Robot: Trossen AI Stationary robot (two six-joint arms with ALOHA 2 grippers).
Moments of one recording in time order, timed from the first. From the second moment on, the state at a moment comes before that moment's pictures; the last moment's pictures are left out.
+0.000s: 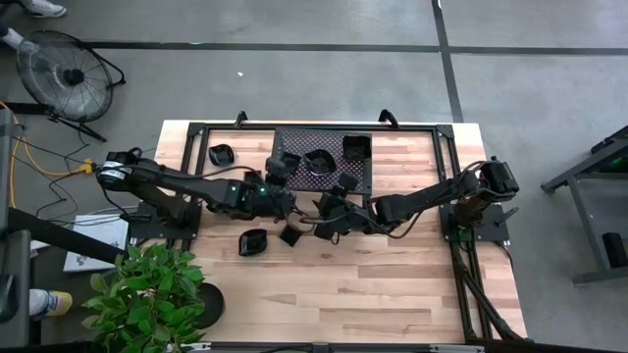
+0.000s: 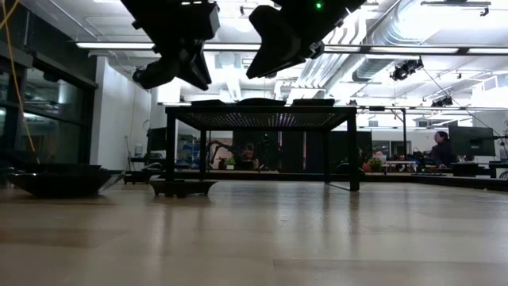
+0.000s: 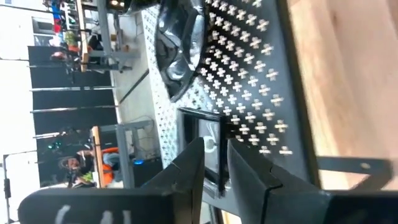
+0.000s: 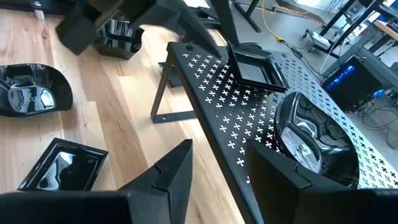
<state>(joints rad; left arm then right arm) -0.15 1.45 1.06 -0.52 -0.91 0.58 0.20 1.71 1.18 -0.10 0.74 0.12</state>
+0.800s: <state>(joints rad) -0.42 1.27 1.06 -0.79 -0.90 0.18 0.21 1.71 1.18 0.03 0.51 -0.03</state>
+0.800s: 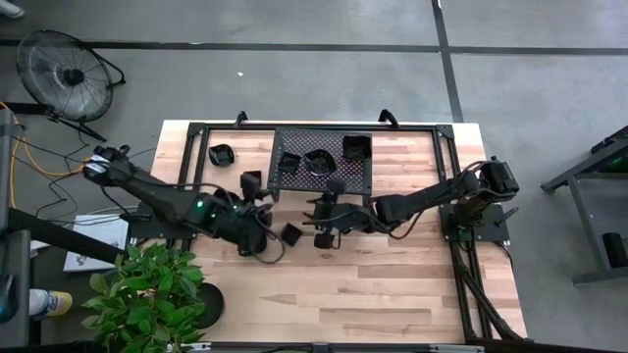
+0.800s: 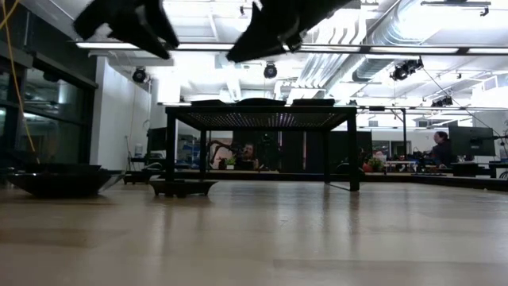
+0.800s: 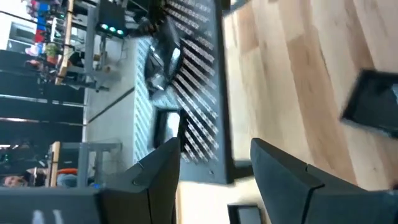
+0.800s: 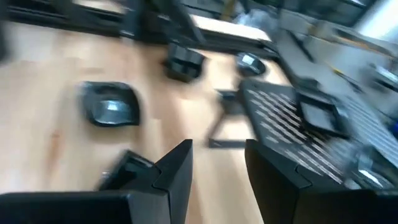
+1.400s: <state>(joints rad) -0.66 1.27 0.85 -0.80 -1.17 -0.21 0.34 1.91 1.18 0.07 0.25 -0.52</state>
